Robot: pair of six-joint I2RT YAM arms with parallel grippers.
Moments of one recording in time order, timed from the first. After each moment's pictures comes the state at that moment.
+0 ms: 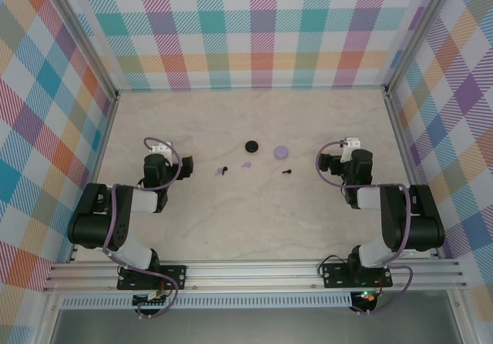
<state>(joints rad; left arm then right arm) -0.08 1.56 0.41 0.68 -0.06 -0.09 0.02 1.51 0.44 0.60 -0.08 0.04</state>
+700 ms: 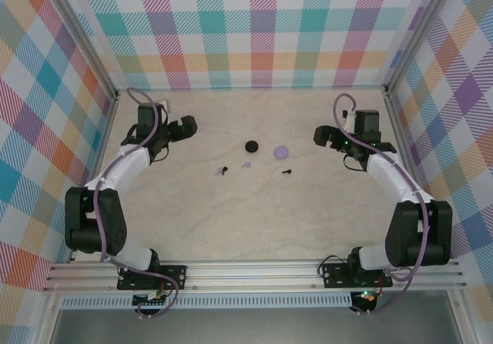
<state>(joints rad) -0.08 1.56 1.11 -0.25 0.16 -0.38 0.06 1.41 0.99 -0.34 -0.27 0.28</state>
